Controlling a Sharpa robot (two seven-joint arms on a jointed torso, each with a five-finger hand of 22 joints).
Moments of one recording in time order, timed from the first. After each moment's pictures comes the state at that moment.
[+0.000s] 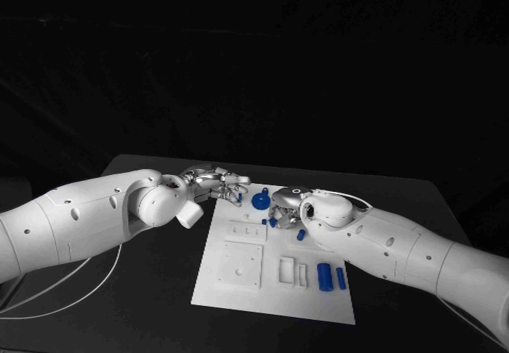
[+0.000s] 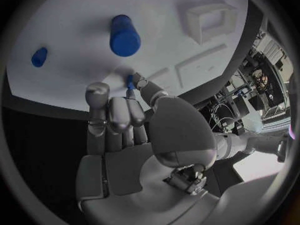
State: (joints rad) left arm 1.33 -0.78 -0.09 1.32 -0.12 0.03 -0.01; left_hand 1.34 0.12 -0.10 -0.09 0.08 1.08 0.11 0.07 0.07 1.30 0.06 0.08 0.07 1.20 0.00 0.76 0.21 0.01 0.95 -0.02 0.64 0.27; right arm 1.13 -0.36 0.03 1.02 -1.81 -0.09 -0.14; right_hand 1.25 -0.06 0.42 -0.21 0.08 1.11 0.07 0.06 0.06 1.35 -0.02 1.19 1.22 1.46 -0.08 1.11 1.26 0.06 1.47 -0.10 0.68 1.31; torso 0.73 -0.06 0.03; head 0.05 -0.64
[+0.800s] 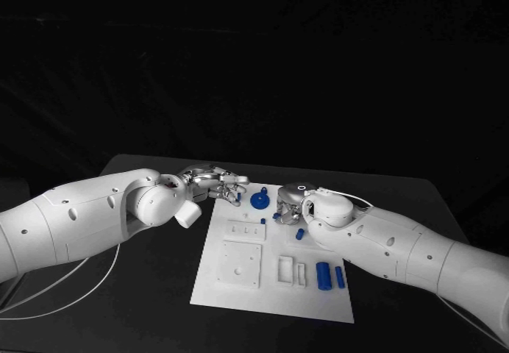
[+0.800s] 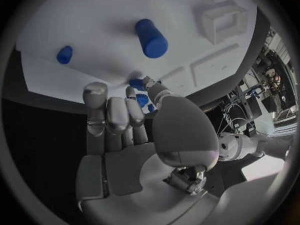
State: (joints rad) left arm 1.33 -0.78 -0.09 1.32 -0.12 0.03 -0.02; left_hand 1.34 0.12 -0.10 -0.09 0.08 1.07 0.11 0.07 0.07 1.30 0.06 0.08 0.07 1.20 0.00 0.76 0.21 0.02 0.95 -0.02 0.64 0.27; right arm 1.13 -0.37 0.03 1.04 -1.83 -0.11 -0.28; right_hand 1.20 -0.14 0.34 0.00 0.12 1.16 0.07 0.06 0.06 1.35 -0.01 1.19 1.21 1.46 -0.07 1.11 1.25 0.06 1.47 -0.09 0.69 1.31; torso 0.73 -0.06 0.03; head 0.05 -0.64
